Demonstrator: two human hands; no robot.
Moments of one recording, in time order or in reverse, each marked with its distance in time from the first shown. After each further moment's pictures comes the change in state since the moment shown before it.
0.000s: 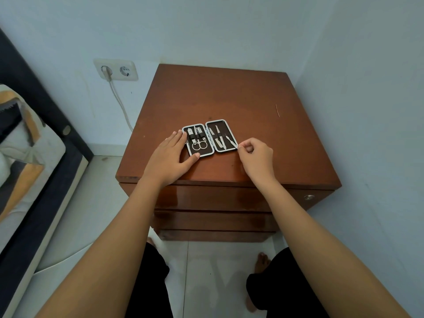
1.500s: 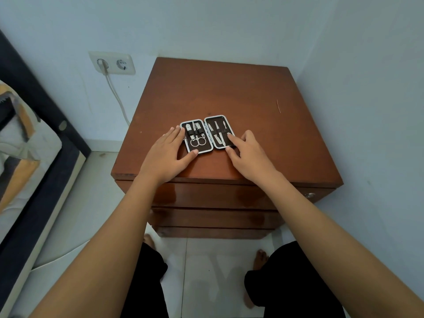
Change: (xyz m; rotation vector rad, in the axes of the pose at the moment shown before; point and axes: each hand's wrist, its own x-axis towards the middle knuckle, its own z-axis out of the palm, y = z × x) left_hand 0.000 0.001 0.001 -0.004 0.004 -0.005; right_hand 0.010 0.010 0.005 -0.413 -0.277 -0.325
